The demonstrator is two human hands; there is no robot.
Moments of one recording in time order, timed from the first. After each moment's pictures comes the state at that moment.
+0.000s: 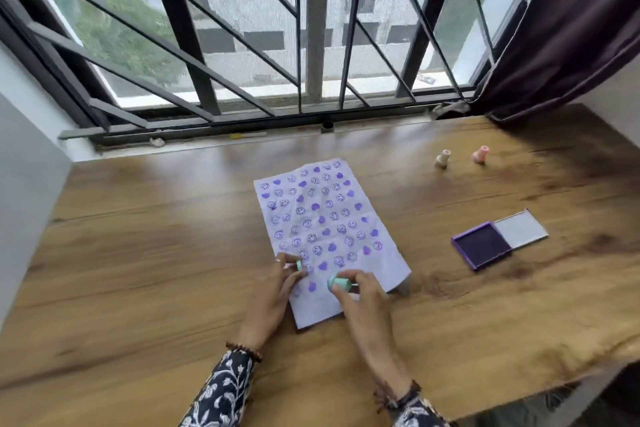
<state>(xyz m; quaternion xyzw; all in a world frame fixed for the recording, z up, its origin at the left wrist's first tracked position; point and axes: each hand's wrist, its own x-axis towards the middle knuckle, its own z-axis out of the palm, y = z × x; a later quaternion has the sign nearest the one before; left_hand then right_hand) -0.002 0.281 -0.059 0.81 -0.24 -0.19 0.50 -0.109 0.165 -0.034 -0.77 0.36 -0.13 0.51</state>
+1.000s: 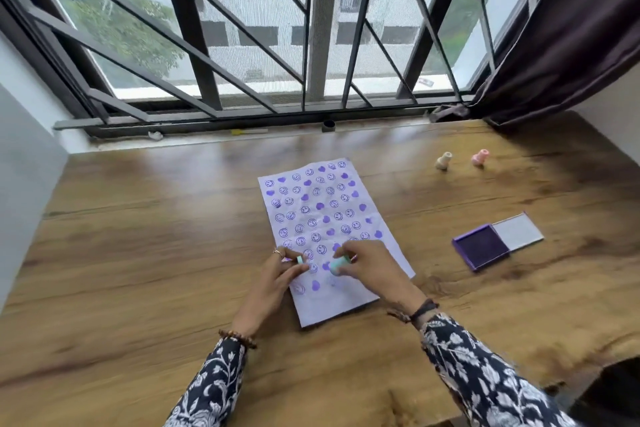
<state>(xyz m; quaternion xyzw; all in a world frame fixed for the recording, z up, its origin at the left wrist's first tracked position) 0.013 0.283 -0.048 0.73 -0.17 -0.29 0.60 -0.062 0.117 -0.010 -0.90 0.22 0.06 0.38</state>
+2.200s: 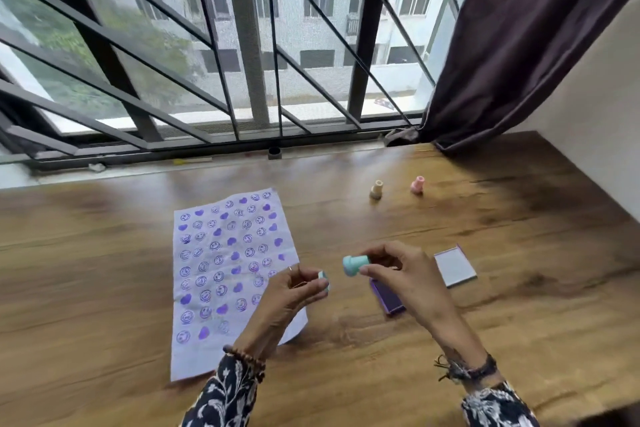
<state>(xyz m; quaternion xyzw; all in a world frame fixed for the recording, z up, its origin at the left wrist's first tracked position) -0.057 0.101 -0.022 0.55 -0.06 -0.38 0.74 -0.158 -0.054 0.065 -0.84 0.22 -0.09 0.49</state>
